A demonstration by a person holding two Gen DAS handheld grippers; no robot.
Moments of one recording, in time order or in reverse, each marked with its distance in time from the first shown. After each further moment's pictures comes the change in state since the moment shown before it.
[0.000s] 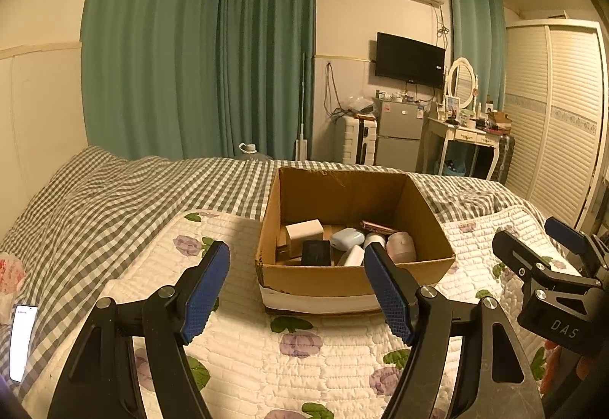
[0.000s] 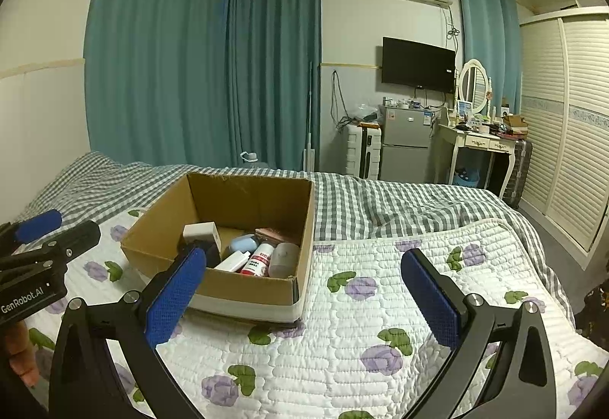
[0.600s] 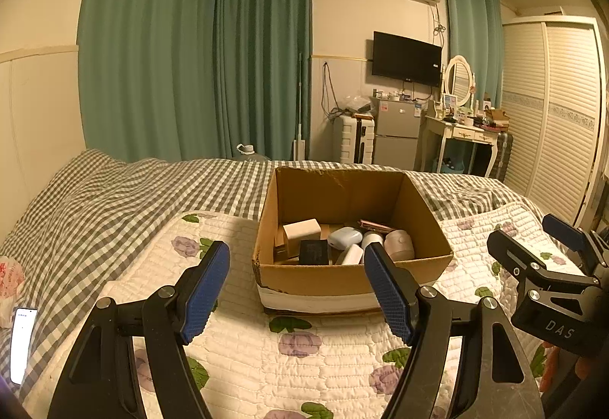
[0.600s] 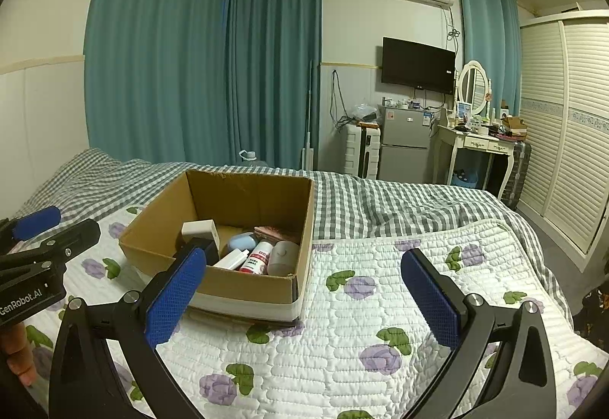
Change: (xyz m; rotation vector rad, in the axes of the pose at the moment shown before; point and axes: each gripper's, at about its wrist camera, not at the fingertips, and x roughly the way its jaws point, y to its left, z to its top) left arm -0.001 0.001 0.000 0.016 -0.001 -0.007; right arm 0.002 0.000 -0.002 -0.006 0.004 -0.004
